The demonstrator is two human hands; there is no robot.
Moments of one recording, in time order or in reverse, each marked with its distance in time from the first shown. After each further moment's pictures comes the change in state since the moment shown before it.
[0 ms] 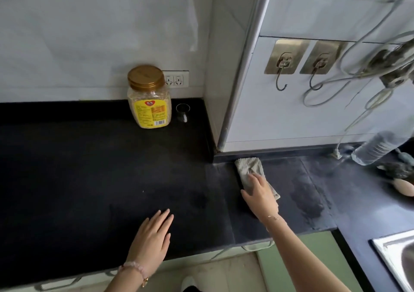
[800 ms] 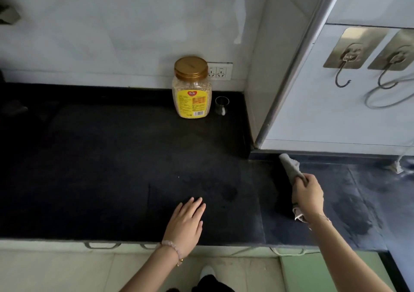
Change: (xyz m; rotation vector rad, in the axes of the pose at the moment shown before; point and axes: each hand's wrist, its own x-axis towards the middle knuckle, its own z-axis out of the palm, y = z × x) left_hand -0.003 0.011 -0.012 0.019 -0.051 -0.045; right_hand 0.020 -0.003 -0.015 0.427 0.159 0.313
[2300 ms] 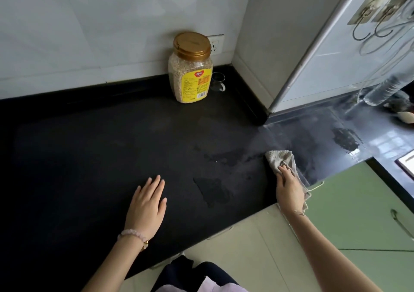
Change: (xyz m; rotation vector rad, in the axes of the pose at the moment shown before) left_hand -0.004 -0.270 -0.041 -0.038 0.057 0.155; right_hand -0.192 -0.043 0.141 -0.317 0.267 0.061
